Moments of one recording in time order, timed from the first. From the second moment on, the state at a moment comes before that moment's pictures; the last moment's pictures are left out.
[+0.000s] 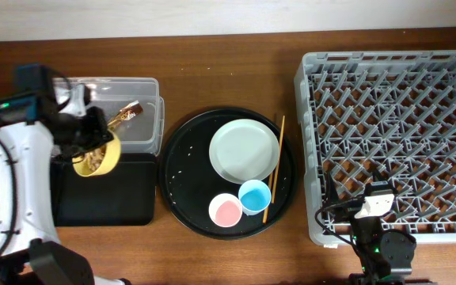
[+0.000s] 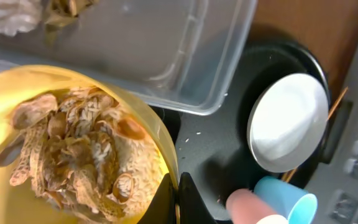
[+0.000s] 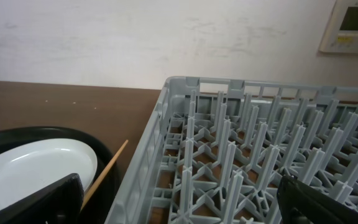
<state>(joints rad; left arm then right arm) 0.27 1.63 1.53 -1.24 0.40 -0.10 -0.05 0.01 0.01 -0.06 -0.12 -0.03</state>
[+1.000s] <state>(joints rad) 0.94 1.63 0.93 -1.06 1.39 0.43 -0.05 0.01 0.01 -0.06 -0.12 -0.03</state>
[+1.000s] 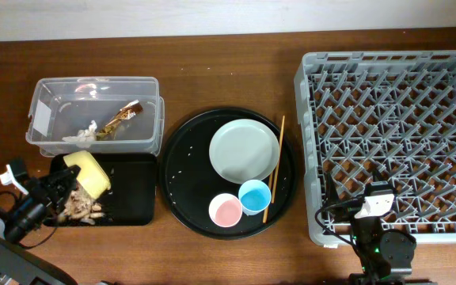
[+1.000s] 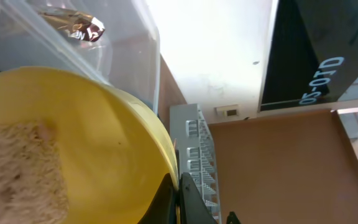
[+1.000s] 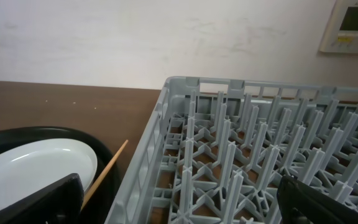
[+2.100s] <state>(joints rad) 0.81 1.63 0.93 -1.16 1.53 0.45 -0.05 0.01 0.01 -0.06 -0.12 -0.03</state>
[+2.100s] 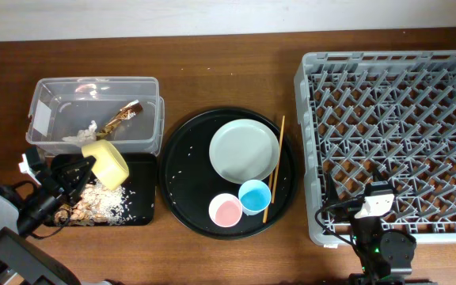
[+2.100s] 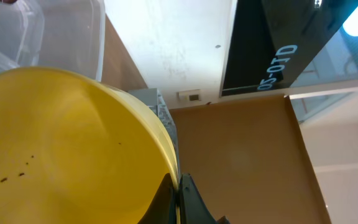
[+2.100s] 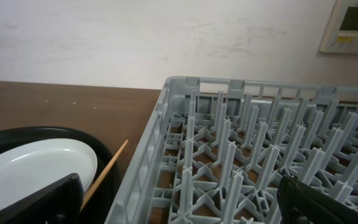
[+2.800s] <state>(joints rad) 0.76 1.63 0.98 -1.19 1.53 0.41 -0.05 0.01 0.01 -0.06 -0.12 -0.03</state>
